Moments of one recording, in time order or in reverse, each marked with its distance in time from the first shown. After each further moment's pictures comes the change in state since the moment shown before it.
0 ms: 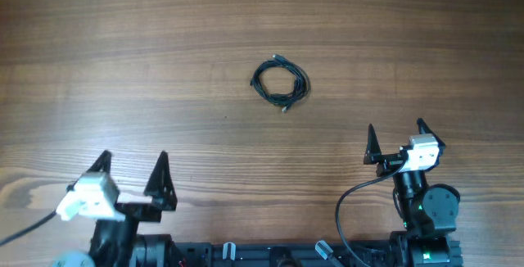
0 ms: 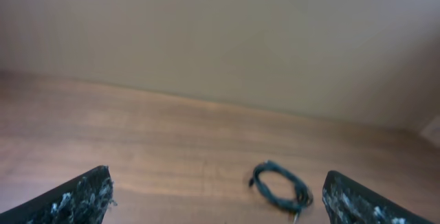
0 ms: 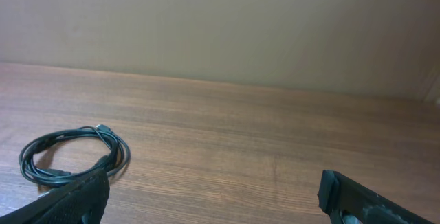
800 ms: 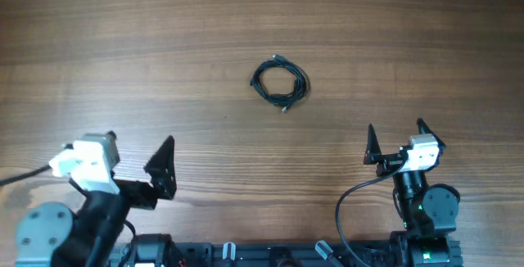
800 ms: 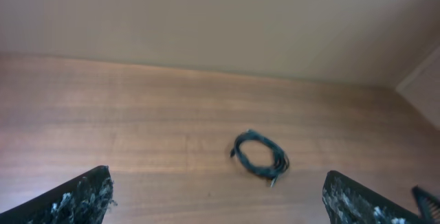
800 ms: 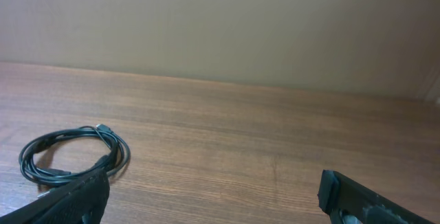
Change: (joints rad) left arm 0.000 0.365 0.321 -0.165 0.107 0.048; right arm 0.000 0.001 0.000 0.000 0.000 0.000
